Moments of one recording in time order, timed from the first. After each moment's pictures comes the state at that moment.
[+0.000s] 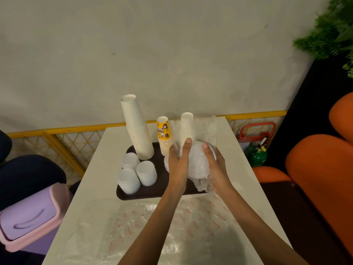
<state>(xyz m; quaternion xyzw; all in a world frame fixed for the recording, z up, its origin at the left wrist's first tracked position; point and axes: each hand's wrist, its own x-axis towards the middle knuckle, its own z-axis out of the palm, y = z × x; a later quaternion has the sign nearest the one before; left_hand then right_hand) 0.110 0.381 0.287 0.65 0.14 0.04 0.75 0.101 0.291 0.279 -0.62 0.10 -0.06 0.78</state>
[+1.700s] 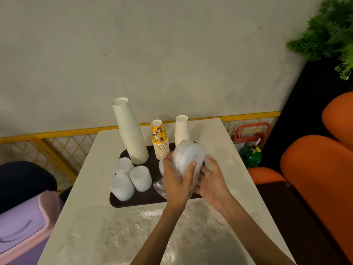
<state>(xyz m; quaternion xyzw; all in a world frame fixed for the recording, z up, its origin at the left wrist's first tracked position) 0.093 0.377 0.259 0.74 0.01 0.21 0.64 0.099 0.282 0.261 -0.43 0.12 0.17 0.88</state>
